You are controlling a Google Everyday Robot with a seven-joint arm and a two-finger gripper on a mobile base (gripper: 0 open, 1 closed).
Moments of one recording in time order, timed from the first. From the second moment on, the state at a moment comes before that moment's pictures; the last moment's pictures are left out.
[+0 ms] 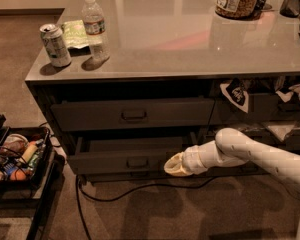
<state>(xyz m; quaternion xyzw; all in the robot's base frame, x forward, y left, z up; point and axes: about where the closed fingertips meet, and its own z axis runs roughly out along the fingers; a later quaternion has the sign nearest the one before) 0.547 -0.086 0.482 -0.64 0.64 0.28 0.33</state>
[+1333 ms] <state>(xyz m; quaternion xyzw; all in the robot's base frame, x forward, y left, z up) 0.598 -0.115 0.522 -0.67 0.61 0.16 0.39</state>
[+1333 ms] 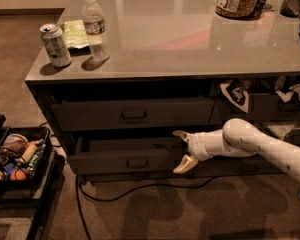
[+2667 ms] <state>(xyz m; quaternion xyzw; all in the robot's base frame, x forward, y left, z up) 0.610 -0.109 0.509 -0.68 0.59 0.15 0.40</state>
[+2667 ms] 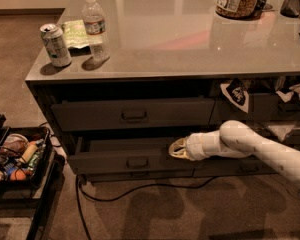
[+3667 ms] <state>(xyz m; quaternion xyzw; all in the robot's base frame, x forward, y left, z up) 0.638 -0.103 0.491 -0.68 0.59 0.06 0.43</state>
